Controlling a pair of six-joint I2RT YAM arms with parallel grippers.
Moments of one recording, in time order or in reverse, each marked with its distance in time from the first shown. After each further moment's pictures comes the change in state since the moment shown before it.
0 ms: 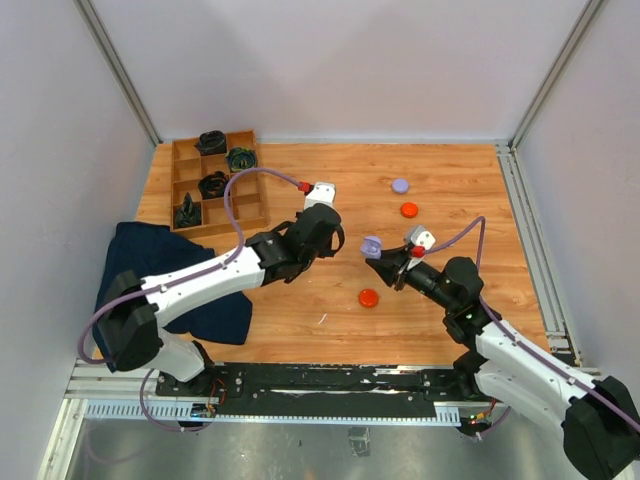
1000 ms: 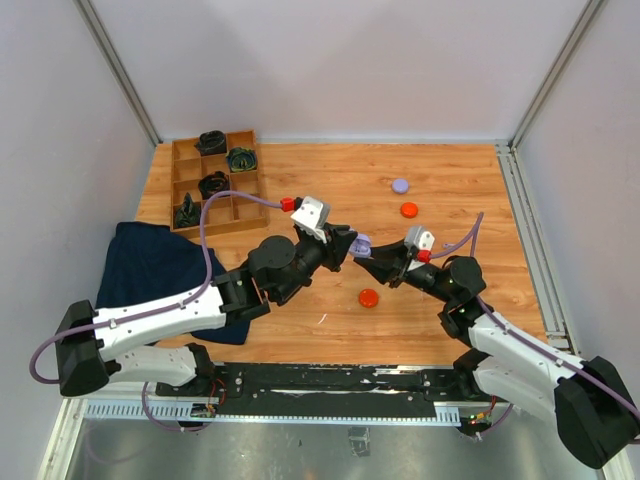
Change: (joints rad) left arm -0.188 -0.328 -0.264 0.626 0.075 0.233; right arm 0.000 0.128 0.005 0.334 -0.210 0.051
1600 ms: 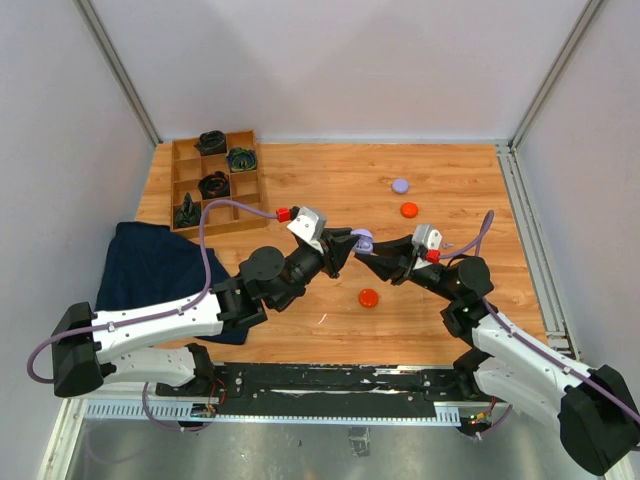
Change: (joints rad) left arm -0.041 -0.040 -0.089 0.169 0.025 0.090; right arm 0.000 -0.042 0.038 0.019 -0.029 0.029
